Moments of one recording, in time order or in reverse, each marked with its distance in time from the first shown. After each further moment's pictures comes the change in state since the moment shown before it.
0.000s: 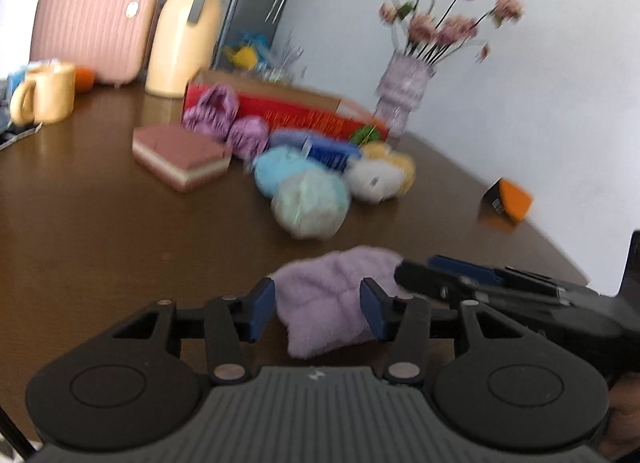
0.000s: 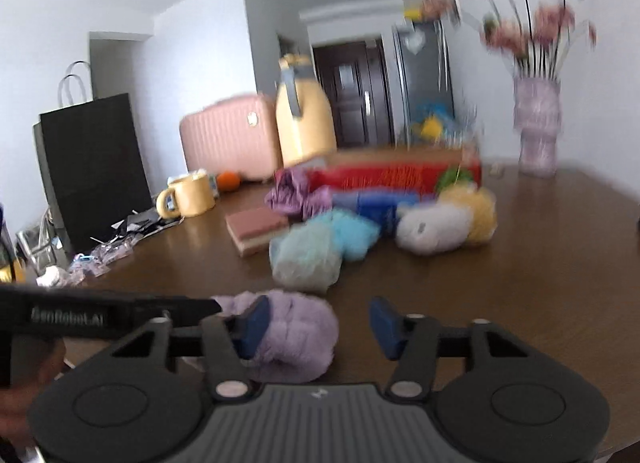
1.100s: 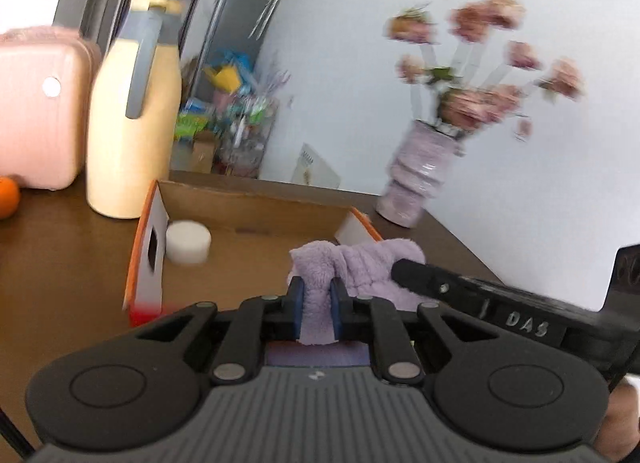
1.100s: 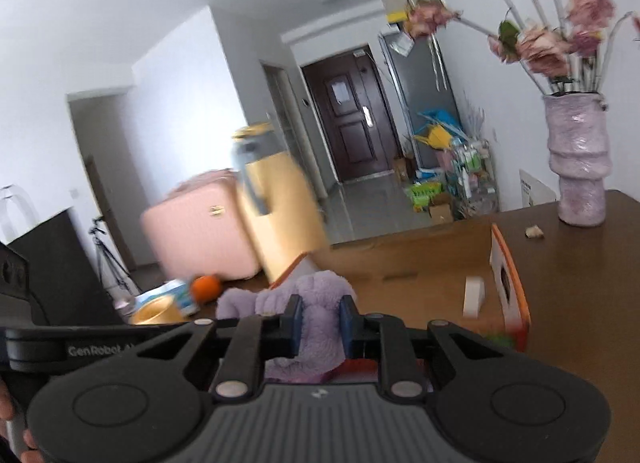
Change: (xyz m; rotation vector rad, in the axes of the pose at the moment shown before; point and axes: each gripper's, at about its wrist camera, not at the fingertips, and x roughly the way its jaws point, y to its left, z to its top) left arm 0.152 0.041 0.265 -0.006 -0.014 -0.082; right arm 0.148 -0.076 0.191 0.156 -0.048 0.077
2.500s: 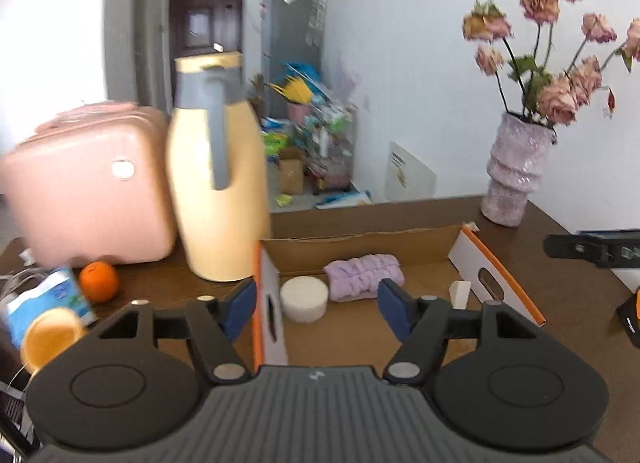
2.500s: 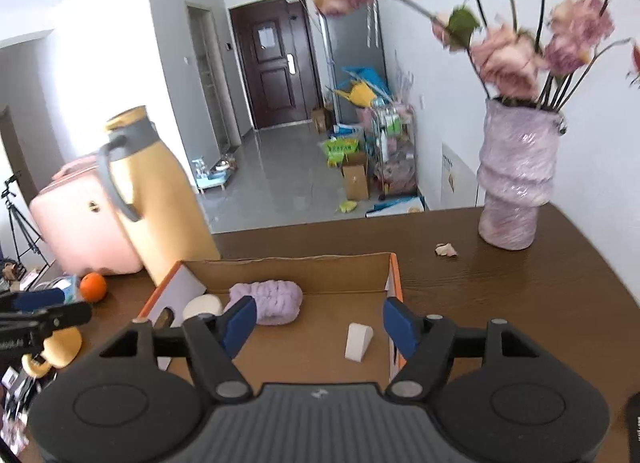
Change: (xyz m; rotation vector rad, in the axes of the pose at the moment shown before) left arm -0.019 -0.001 0.040 0.157 -0.050 0.347; right arm 0.070 -0.060 0.104 -0.026 0.183 -0.284
